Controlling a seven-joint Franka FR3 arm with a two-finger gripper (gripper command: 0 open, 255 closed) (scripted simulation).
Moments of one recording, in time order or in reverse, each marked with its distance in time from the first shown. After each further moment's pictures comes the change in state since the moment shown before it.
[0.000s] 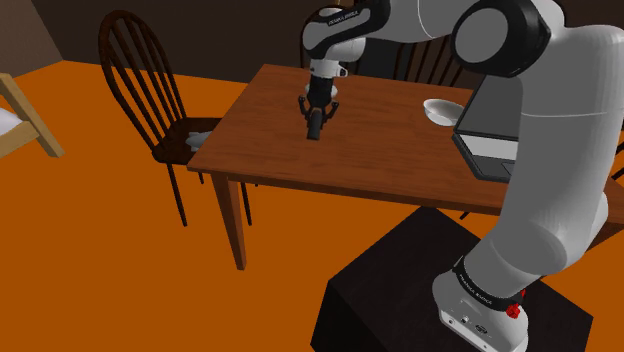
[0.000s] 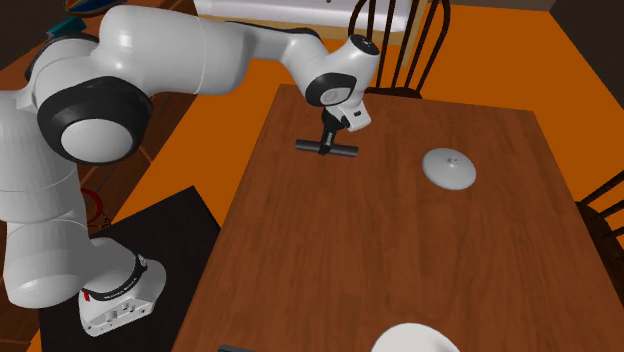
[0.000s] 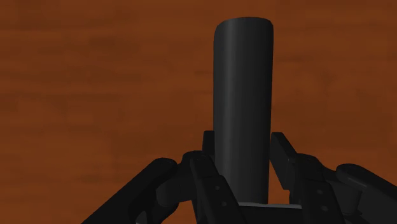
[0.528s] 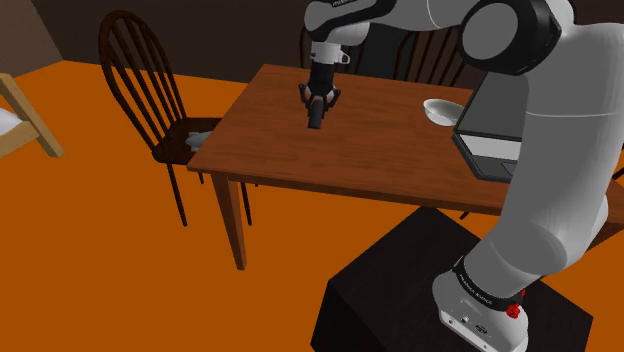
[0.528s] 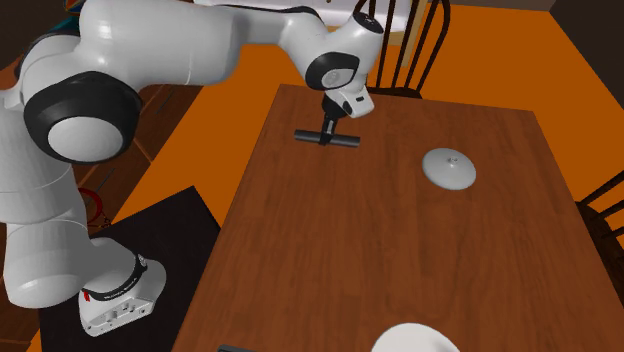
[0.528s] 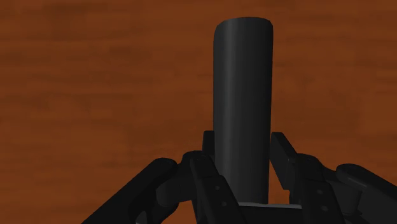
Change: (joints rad) arm -0.001 -0.033 0.000 0.060 -0.004 -0.092 0.015
